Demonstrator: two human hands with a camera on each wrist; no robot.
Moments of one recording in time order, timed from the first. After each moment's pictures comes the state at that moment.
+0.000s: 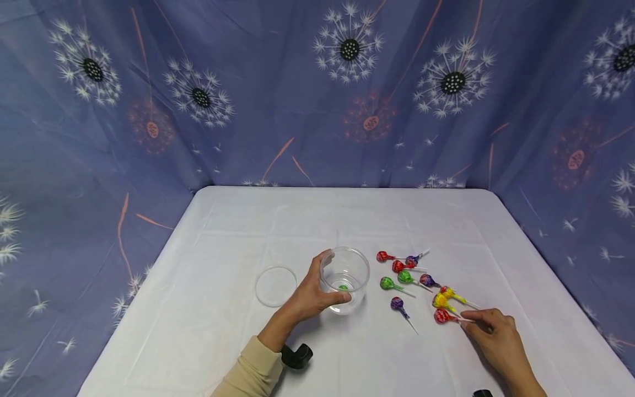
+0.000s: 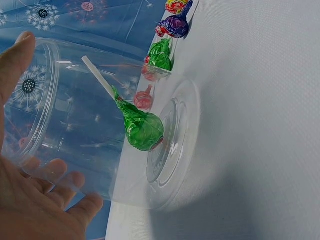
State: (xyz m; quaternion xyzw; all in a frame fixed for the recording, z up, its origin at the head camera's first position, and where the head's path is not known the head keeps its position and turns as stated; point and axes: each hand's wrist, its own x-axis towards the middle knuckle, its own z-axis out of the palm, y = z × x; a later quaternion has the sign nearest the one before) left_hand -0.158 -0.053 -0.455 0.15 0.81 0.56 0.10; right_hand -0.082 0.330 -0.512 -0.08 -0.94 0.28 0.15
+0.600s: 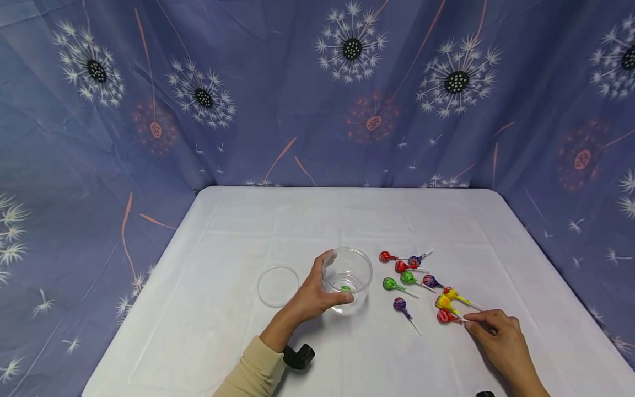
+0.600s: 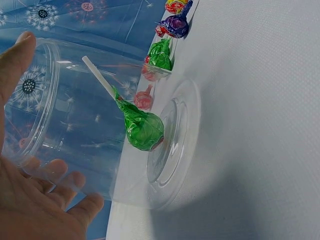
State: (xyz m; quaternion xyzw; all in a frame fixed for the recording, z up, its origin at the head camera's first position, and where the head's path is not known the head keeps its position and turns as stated) left_hand -0.158 -0.051 -0.455 0.15 0.81 0.56 0.10; right_hand -0.084 0.332 -0.515 -0.04 -0.93 0.29 0.21
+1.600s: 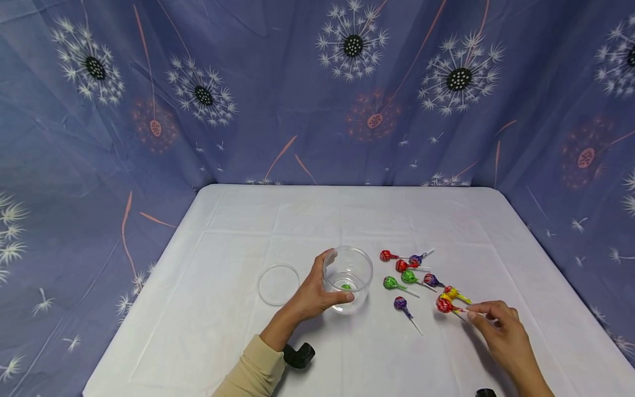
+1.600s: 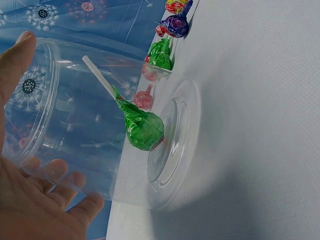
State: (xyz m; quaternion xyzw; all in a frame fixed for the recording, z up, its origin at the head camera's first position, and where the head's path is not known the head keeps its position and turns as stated) left_hand -0.159 -0.052 -0.456 0.16 0.81 0.56 0.10; right_hand -0.085 0.323 -0.489 -0.04 -0.91 0.36 0.20
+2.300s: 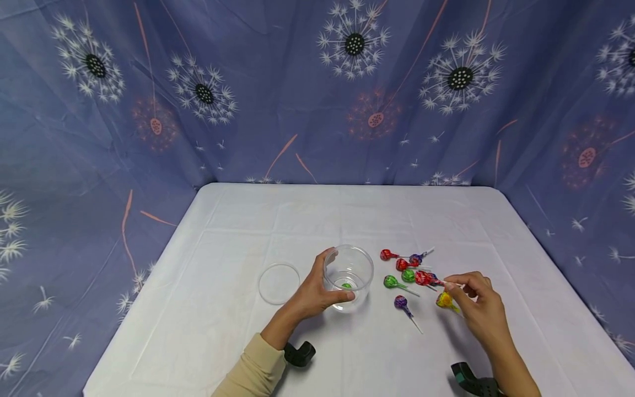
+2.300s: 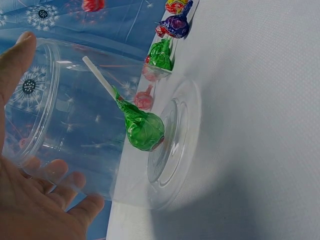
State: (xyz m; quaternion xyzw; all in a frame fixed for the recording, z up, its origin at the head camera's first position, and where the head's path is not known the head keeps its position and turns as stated) left_hand -0.156 -0.052 -0.452 0.15 0.82 0.55 0.10; right_hand -0.115 0.269 -0.445 -0.03 -0.88 0.43 0.21
